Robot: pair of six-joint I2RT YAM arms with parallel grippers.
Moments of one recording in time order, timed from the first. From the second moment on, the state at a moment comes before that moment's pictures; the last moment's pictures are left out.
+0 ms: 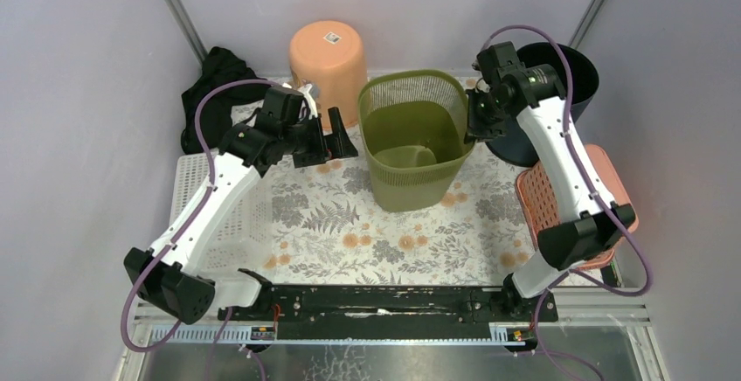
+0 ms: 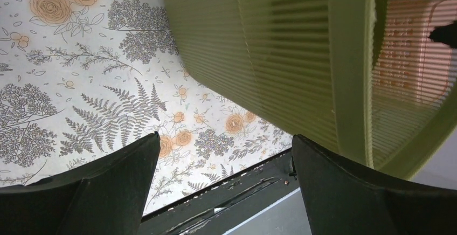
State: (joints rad) left arm -0.41 1.30 1.37 -0.84 0.28 -0.58; right arm 0.32 1.65 1.91 -1.35 -0.02 0.35
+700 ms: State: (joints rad) left arm -0.41 1.21 1.40 -0.85 0.27 -0.59; right arm 0.36 1.27 1.60 -1.45 -0.05 0.42
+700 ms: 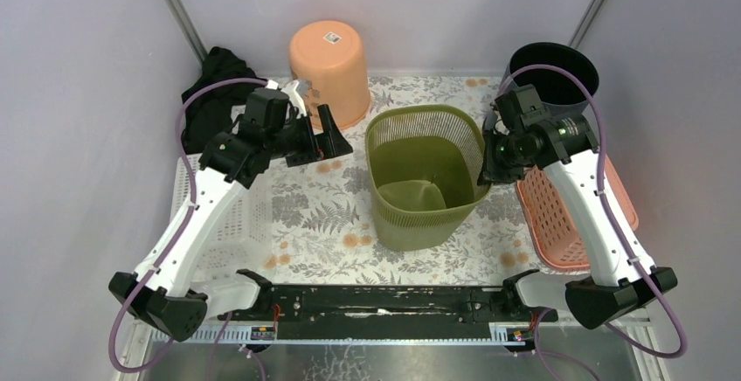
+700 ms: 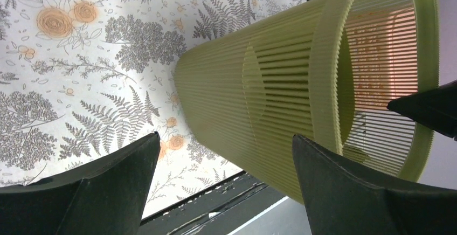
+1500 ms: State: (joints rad) left arm -0.41 1.18 1.24 -0.77 0.30 -0.60; right arm 0.39 1.37 1.97 -1.46 0.04 0.49
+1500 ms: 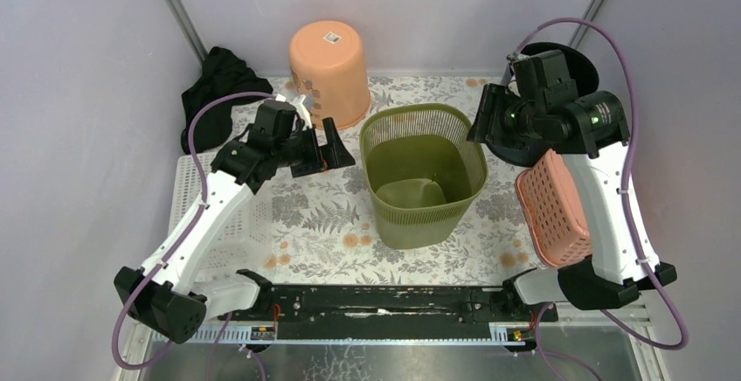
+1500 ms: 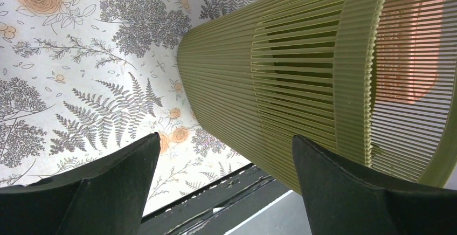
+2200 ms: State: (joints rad) left arm -0.21 1.09 1.20 -0.78 0.31 -0.54; right arm 1.01 1.91 2.41 -1.51 0.08 0.69
